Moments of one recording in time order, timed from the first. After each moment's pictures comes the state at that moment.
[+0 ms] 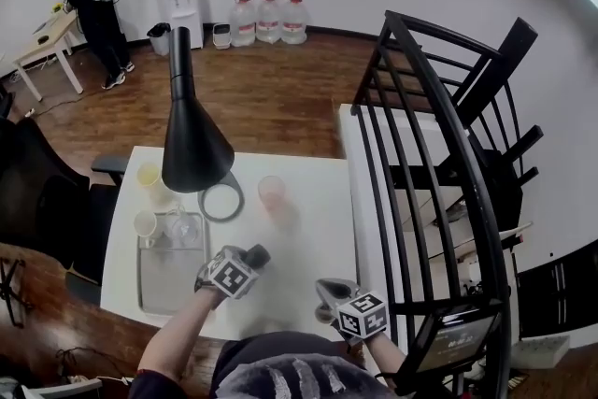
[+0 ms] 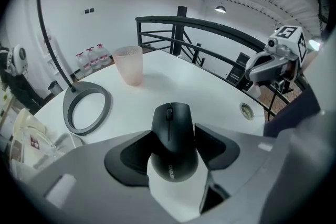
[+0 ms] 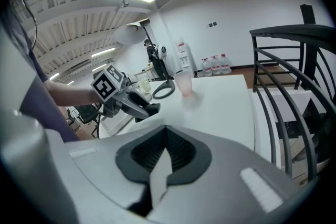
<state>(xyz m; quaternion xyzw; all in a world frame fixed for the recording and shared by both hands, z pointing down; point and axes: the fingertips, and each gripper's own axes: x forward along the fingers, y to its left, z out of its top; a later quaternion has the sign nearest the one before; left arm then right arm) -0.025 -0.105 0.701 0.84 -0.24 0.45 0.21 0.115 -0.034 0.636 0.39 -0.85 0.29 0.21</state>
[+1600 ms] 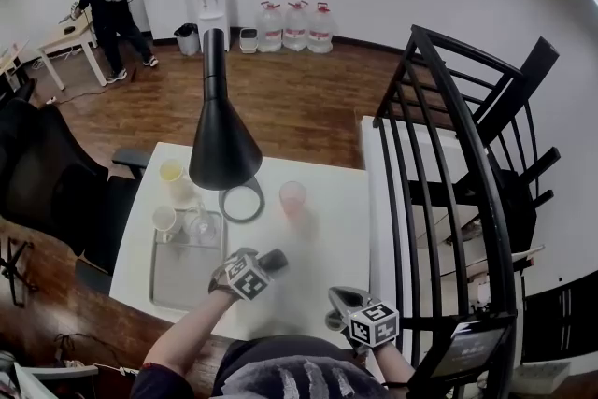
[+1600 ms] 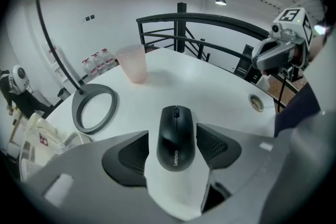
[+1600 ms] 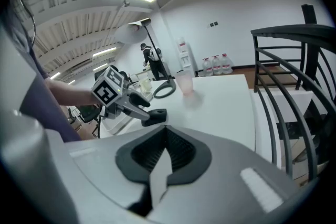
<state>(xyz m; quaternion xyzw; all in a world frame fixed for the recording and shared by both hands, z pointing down) -0.036 -0.103 0.717 0.82 -0.27 0.47 0.17 0.112 -0.031 0.639 0.39 -0.85 0.29 0.21</state>
